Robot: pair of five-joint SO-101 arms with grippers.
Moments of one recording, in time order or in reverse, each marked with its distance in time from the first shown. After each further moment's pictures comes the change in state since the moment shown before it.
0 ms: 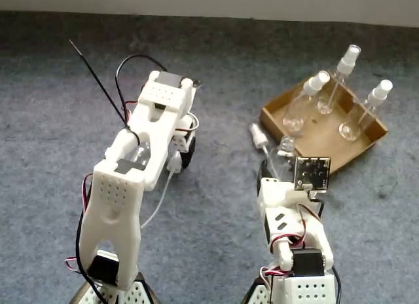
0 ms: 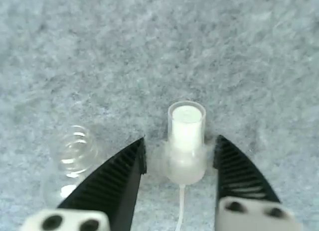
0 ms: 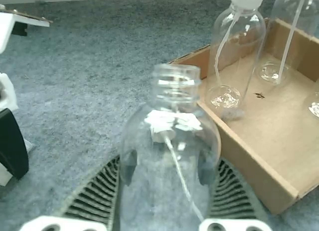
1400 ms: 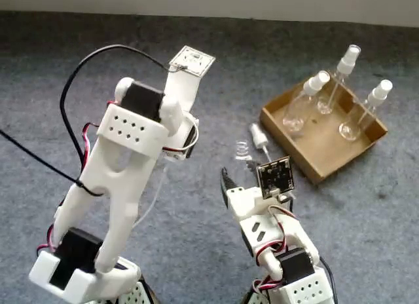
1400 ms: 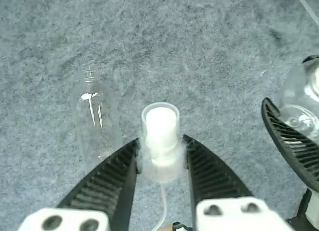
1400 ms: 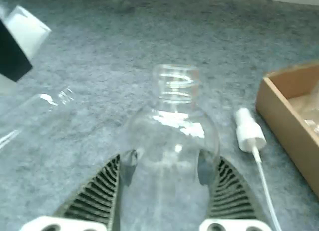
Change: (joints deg) left arm 7.3 -52.0 25.4 1.5 -0.1; right arm -19.8 0.0 0.0 -3.5 0.0
